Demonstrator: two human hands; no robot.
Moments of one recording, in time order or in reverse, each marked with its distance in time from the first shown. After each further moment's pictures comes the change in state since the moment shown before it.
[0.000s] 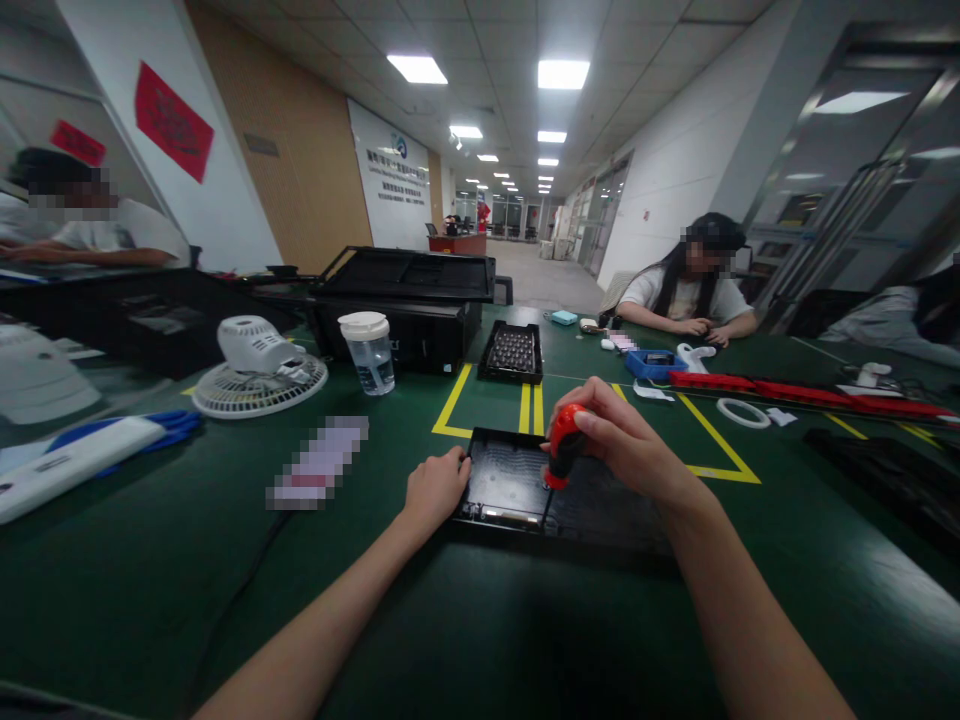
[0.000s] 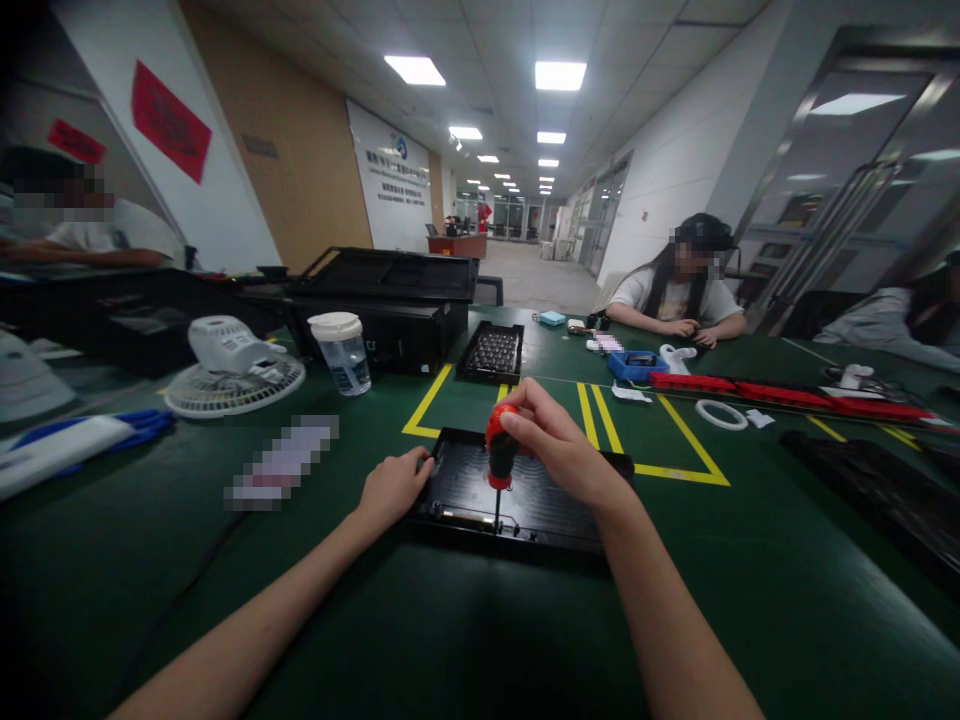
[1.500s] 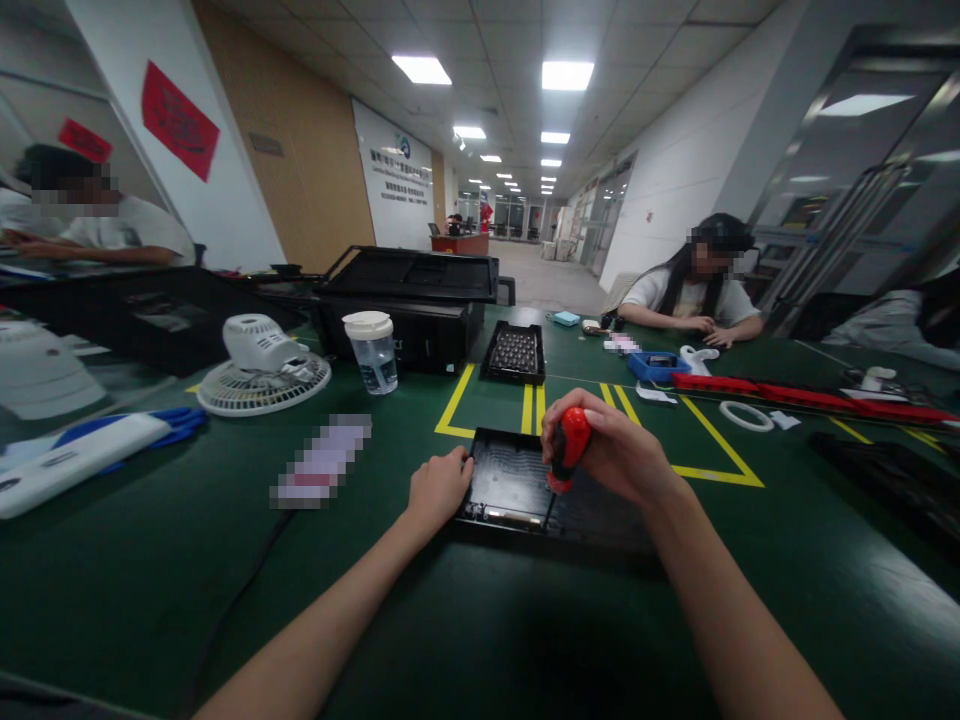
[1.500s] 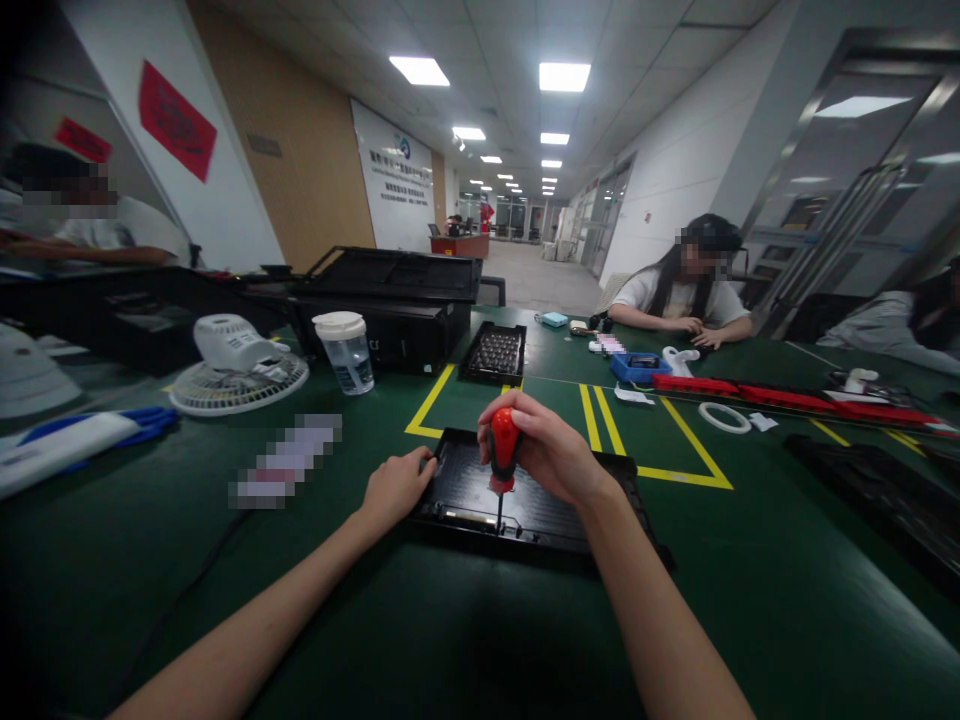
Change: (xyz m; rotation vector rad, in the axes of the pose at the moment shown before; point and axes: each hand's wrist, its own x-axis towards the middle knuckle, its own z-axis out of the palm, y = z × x) left_hand -0.001 -0.002 -0.004 -0.024 -0.004 -0.002; right_hand 0.010 0.009 0.011 0.339 -0.123 0.005
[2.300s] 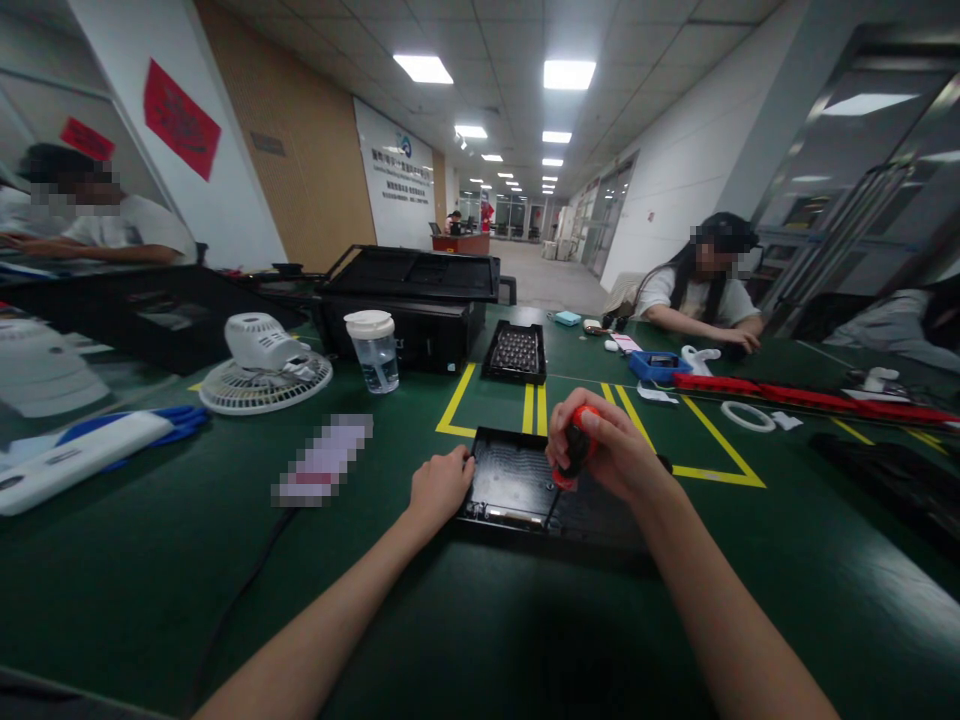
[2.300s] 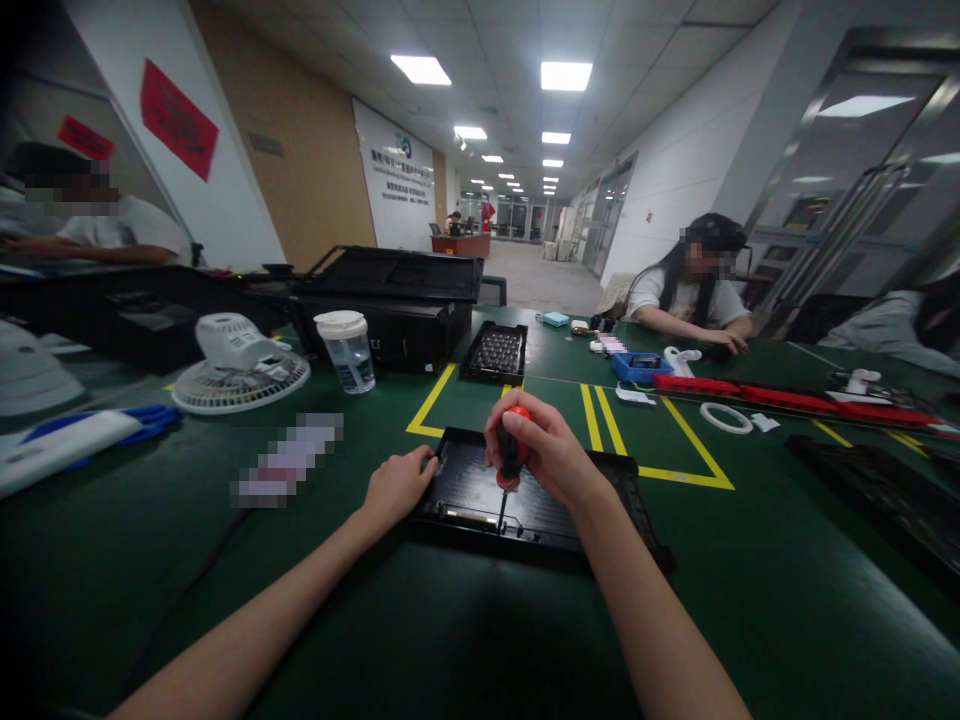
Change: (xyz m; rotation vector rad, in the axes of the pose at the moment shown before) left_hand -0.001 0.000 -0.001 0.006 -0.004 -0.005; right_hand 0.006 0.011 0.002 -0.041 0.038 -0.118
